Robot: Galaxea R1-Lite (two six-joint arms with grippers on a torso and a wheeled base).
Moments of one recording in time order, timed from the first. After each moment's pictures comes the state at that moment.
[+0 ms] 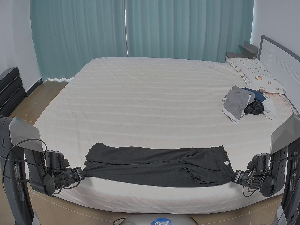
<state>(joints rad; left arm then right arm) 0.05 2.37 -0.34 -1.28 -0.25 -0.41 0.04 2.38 -0.15 -1.49 0.05 0.44</state>
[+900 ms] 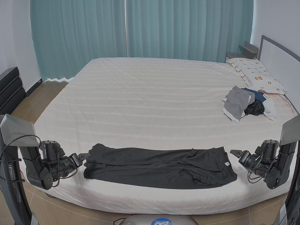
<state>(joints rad) 0.05 2.28 -0.40 -1.28 -0.24 -0.59 -0.02 2.24 -0.23 -1.50 0.15 0.69</state>
